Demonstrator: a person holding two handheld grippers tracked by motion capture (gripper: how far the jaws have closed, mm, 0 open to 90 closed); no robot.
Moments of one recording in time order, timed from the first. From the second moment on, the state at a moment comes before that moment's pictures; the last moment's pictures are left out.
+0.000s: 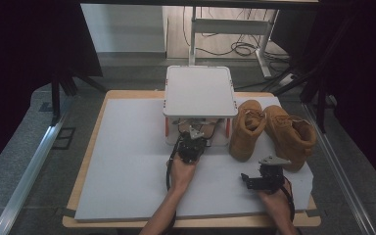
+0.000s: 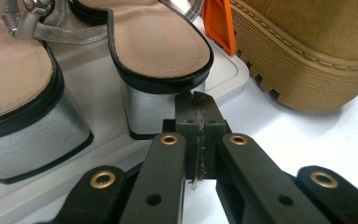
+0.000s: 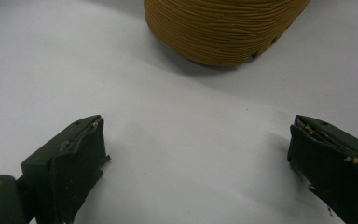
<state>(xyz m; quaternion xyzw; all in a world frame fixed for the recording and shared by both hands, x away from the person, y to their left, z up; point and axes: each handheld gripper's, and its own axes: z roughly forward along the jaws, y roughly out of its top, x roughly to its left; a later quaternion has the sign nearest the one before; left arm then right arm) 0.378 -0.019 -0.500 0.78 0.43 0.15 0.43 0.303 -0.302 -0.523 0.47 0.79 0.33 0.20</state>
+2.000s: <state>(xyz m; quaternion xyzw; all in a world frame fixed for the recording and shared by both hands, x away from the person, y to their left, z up) 0.380 -0.022 -0.493 0.79 0.42 0.15 0.41 0.303 -0.302 -0.523 0.47 0.79 0.33 0.20</state>
